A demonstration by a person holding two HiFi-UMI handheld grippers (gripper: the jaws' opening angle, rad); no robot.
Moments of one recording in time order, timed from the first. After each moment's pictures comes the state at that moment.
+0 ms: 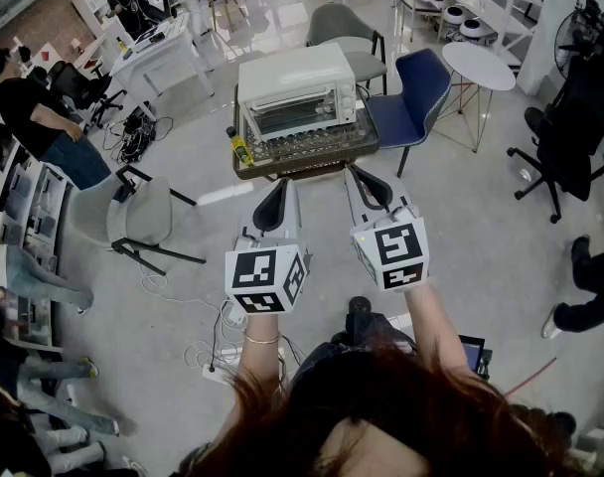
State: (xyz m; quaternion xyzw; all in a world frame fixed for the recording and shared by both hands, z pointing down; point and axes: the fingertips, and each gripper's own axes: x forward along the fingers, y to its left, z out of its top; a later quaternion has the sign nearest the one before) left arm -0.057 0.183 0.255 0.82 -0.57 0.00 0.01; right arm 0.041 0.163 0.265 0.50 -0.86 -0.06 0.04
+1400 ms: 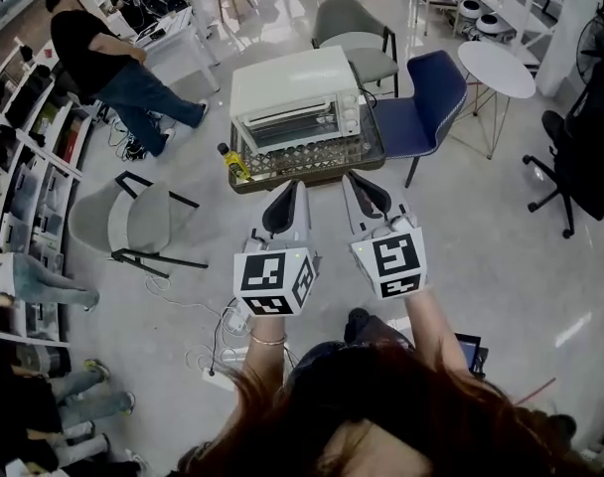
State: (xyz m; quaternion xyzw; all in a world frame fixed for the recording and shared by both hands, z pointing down) left arm 0.002 0.063 0.274 0.82 -0.58 0.01 0.02; right arm 0.077 0.049 0.286 0.47 -0.88 -0.05 0.03
